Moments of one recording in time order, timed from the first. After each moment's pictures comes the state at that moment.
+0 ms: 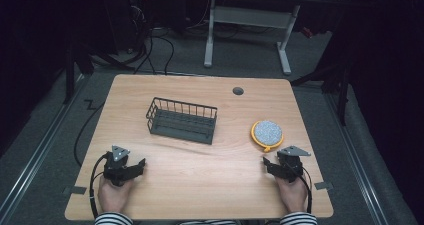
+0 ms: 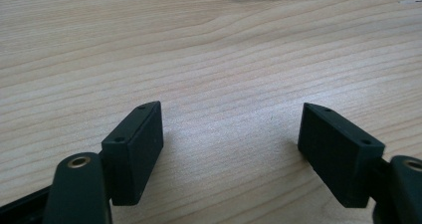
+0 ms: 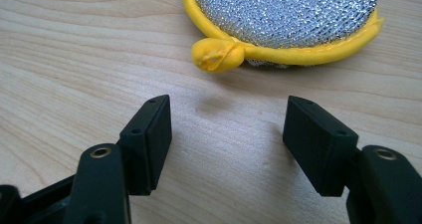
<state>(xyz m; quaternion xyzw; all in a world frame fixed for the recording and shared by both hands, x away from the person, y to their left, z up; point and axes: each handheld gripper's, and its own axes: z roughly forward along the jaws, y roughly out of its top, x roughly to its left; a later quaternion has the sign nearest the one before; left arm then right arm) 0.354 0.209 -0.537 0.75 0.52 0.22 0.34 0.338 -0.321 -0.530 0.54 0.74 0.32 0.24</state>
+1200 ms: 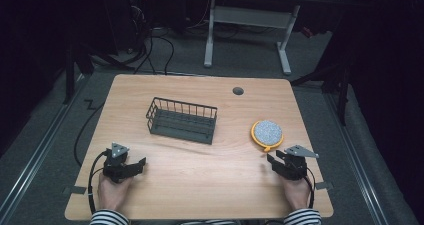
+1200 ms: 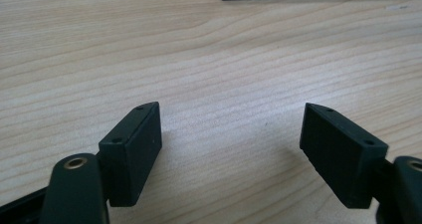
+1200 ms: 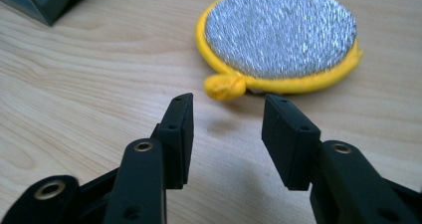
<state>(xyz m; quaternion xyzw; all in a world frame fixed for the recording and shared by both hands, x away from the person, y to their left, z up) 0.363 0.213 -0.532 0.76 0.52 0.19 0.35 0.329 -0.325 -0.512 0.53 0.73 0.36 0.24</state>
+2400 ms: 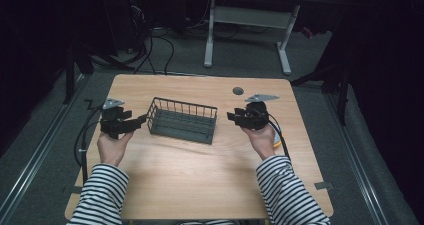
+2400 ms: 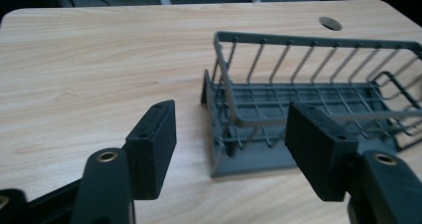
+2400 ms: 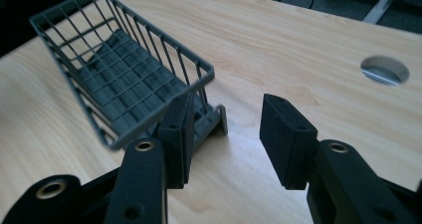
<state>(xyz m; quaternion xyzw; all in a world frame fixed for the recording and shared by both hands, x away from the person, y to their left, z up) 0.446 0.209 -0.432 0.72 0.52 0.18 0.43 0.457 -0.221 -0.428 0.44 0.77 0.42 0.15</state>
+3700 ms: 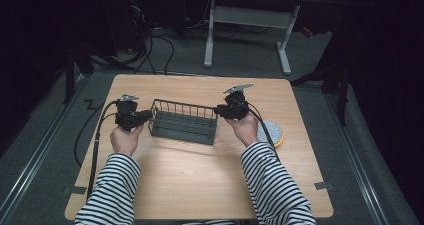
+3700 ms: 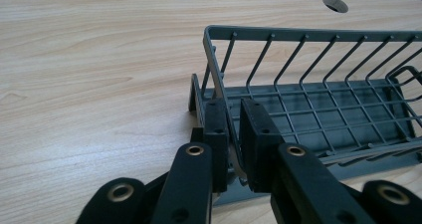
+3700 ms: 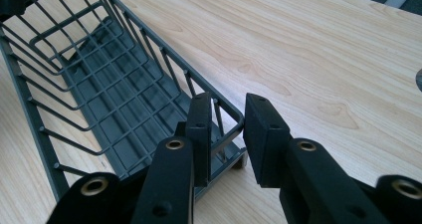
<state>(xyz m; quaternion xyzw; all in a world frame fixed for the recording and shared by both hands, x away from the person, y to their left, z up) 0.477 0.183 -0.450 0.74 0.52 0.15 0.41 0.504 -0.174 -0.437 0.43 0.81 0.37 0.12</state>
